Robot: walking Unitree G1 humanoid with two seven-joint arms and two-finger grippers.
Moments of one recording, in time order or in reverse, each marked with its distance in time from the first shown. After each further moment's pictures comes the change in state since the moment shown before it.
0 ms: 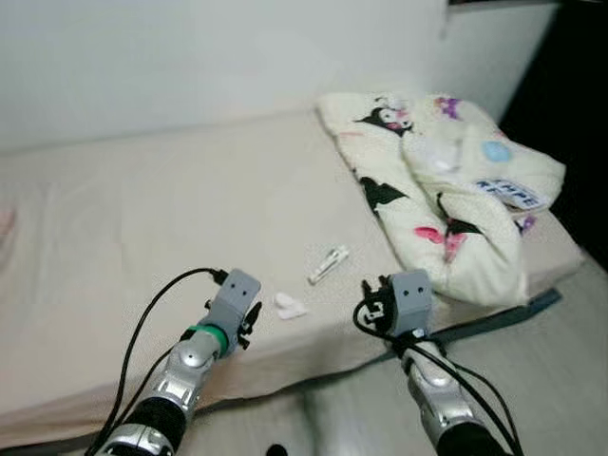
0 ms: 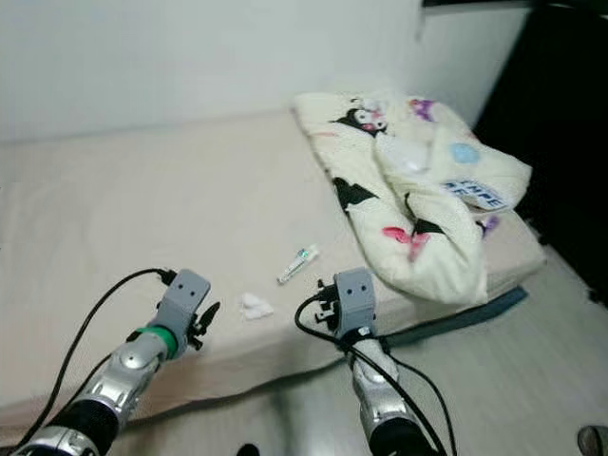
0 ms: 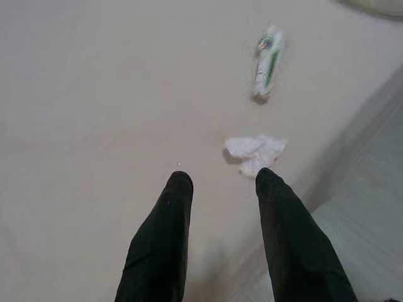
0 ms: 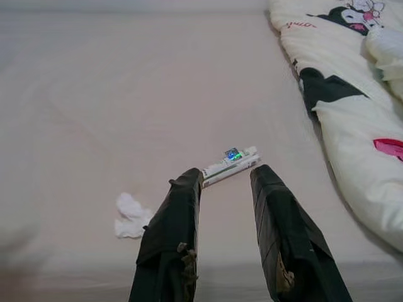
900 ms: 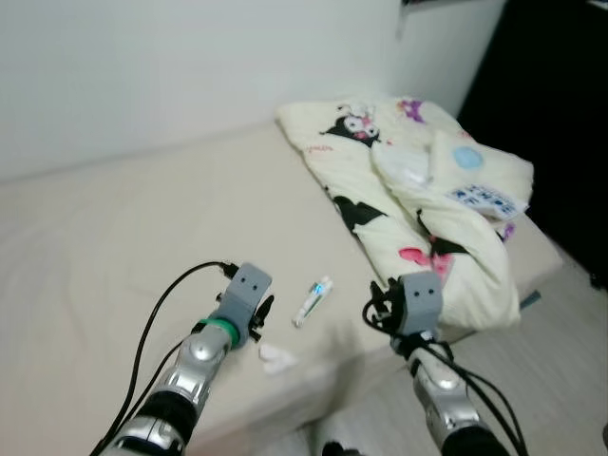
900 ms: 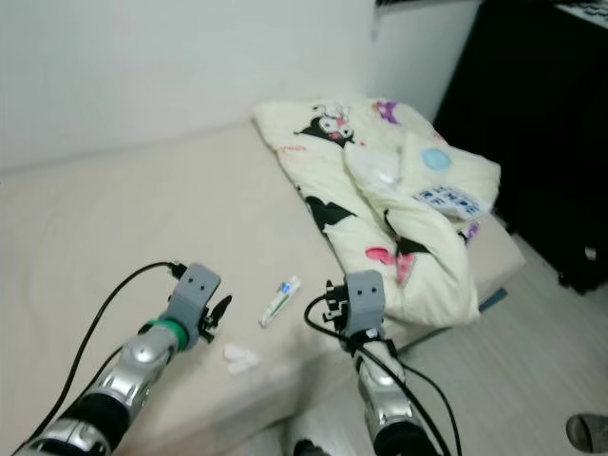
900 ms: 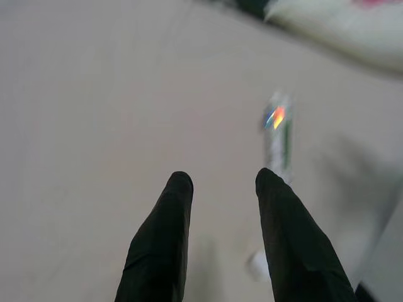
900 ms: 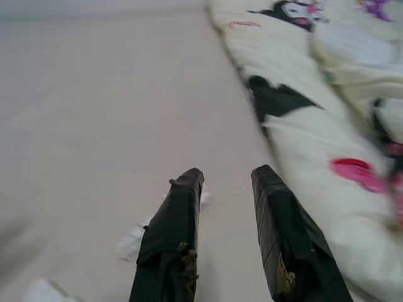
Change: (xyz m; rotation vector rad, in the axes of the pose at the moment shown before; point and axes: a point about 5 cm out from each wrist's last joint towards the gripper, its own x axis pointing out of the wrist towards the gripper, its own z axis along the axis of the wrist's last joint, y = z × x) left arm 0.001 0.002 0.002 -0.002 -0.003 -0.001; right arm 0.001 0.000 0.001 0.011 -0.002 -0.006
